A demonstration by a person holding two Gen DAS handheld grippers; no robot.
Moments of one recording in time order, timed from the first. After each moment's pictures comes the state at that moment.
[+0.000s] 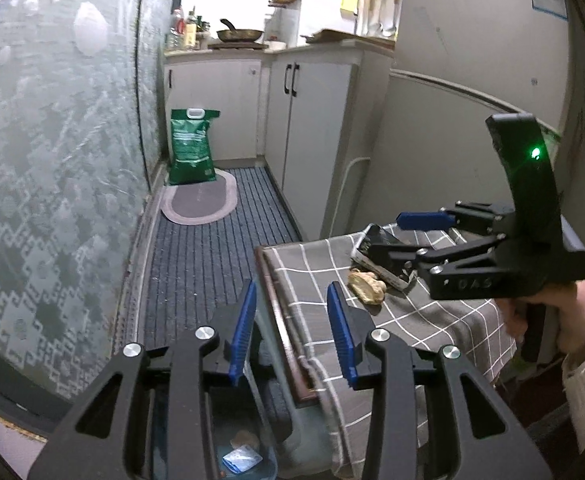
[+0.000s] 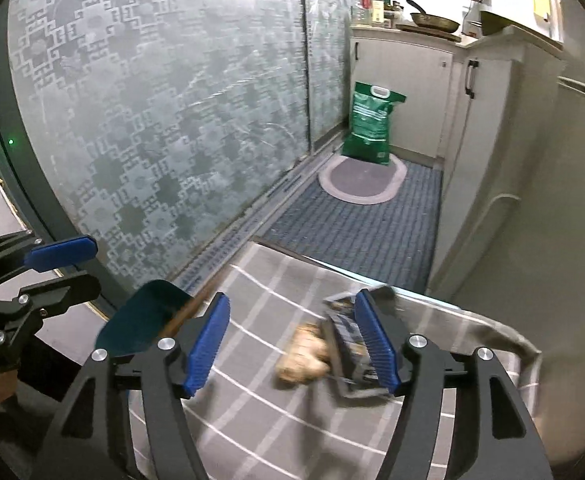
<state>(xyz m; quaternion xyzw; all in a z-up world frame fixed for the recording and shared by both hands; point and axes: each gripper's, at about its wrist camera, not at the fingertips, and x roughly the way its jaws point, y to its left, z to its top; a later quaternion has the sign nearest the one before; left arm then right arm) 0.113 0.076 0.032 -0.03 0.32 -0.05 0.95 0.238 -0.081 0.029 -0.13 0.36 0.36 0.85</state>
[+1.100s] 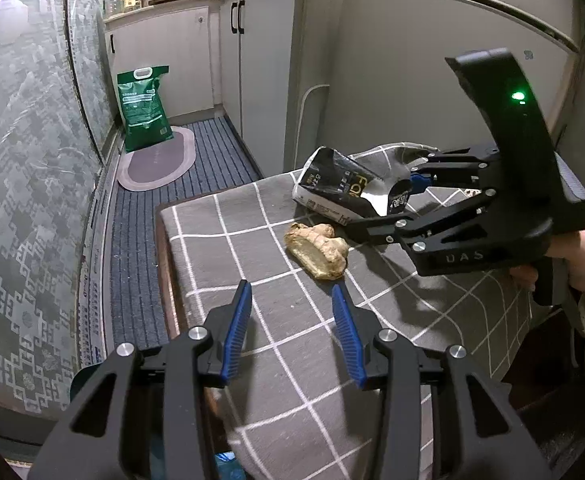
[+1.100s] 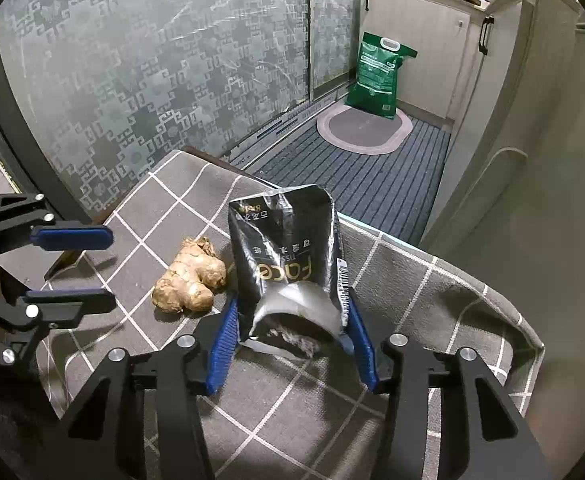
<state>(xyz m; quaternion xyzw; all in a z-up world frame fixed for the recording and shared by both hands) 0.171 0.017 -0.025 0.01 0.41 -0.11 0.91 0.276 -0.112 -0.026 -0.18 0.42 0.38 0.80</state>
